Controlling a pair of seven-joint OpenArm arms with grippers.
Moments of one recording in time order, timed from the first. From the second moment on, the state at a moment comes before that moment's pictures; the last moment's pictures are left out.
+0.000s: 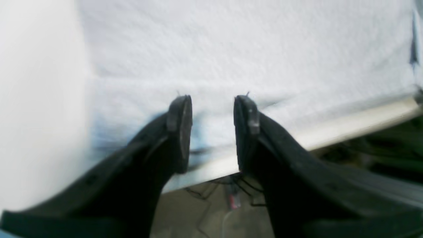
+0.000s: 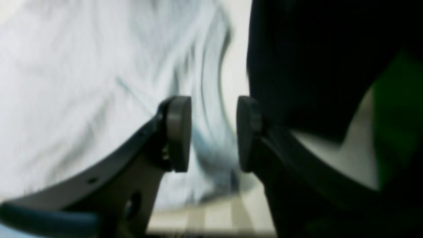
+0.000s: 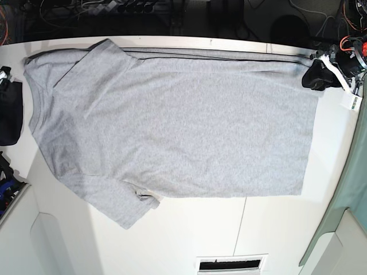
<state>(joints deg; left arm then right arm) 26.7 -27.5 -26.4 92.3 -47.1 -32.7 47.1 -15.0 23.0 41.1 86.3 42.9 28.6 -51.0</state>
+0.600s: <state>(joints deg) 24.8 -28.9 -26.3 92.3 -41.7 -31.5 40.6 26.4 24.5 20.7 46.0 15.3 19.5 -30.1</state>
